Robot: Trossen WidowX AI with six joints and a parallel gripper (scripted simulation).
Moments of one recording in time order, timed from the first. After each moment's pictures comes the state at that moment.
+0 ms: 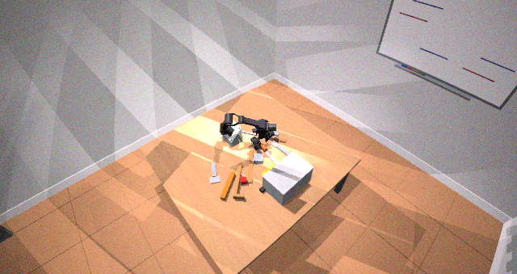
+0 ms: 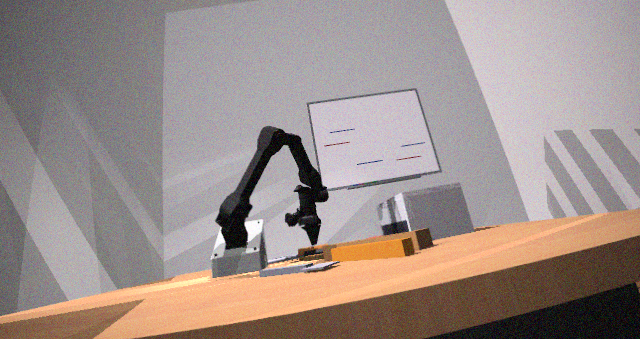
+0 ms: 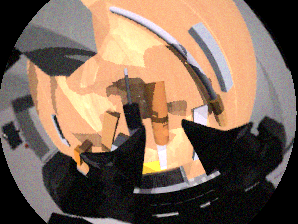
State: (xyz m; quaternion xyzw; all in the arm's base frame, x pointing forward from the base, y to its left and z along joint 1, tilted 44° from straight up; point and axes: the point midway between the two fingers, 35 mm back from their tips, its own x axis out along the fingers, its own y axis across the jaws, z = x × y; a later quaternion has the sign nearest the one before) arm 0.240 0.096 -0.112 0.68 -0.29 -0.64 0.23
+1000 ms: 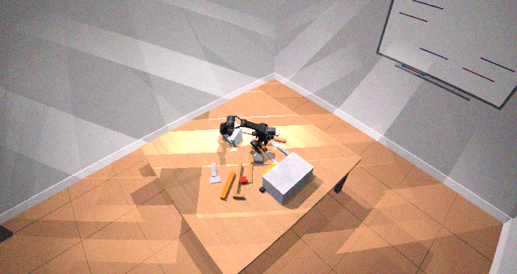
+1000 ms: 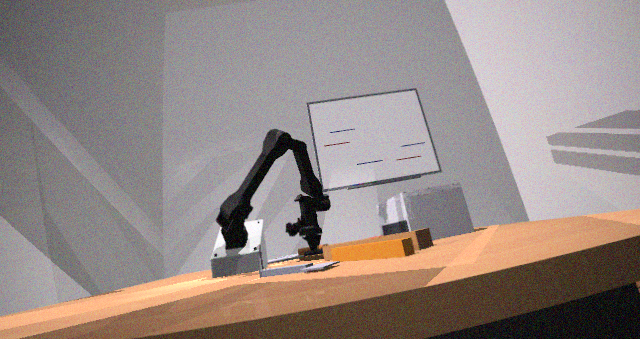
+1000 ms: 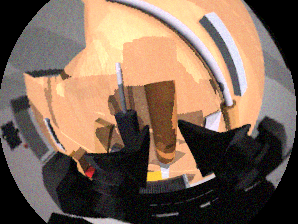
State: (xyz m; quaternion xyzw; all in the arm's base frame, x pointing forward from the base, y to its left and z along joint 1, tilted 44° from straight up) arm 0.238 0.070 -0.137 0.68 -0.29 -0.64 0.23
